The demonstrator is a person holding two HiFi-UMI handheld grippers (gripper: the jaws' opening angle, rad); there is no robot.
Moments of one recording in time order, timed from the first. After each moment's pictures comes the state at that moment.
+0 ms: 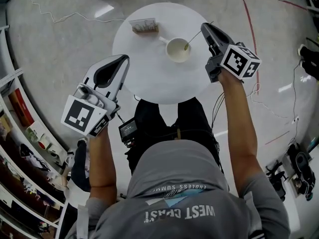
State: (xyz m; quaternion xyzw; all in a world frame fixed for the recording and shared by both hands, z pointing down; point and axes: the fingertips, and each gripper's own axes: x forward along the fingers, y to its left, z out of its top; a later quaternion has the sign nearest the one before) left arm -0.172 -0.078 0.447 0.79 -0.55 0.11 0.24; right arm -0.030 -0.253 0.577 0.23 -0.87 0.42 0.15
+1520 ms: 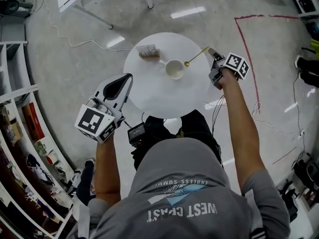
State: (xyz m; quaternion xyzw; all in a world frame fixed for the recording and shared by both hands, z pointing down) left arm -0.160 -0.069 0.398 0.79 -0.57 0.13 0.20; right arm 0.056 -0.297 0.674 0.34 -0.70 0.62 0.11
